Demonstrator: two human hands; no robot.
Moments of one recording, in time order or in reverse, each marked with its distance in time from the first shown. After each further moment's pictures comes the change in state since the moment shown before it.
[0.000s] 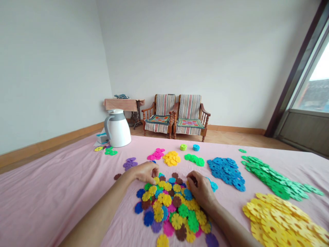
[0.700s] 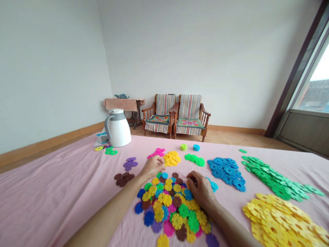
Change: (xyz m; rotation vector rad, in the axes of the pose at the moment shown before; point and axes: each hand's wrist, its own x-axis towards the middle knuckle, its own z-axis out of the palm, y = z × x) left_hand 0.032 0.007 0.035 -0.592 0.493 -0.132; right_hand 0.000 0.001 0.000 0.015 -0.035 0.005
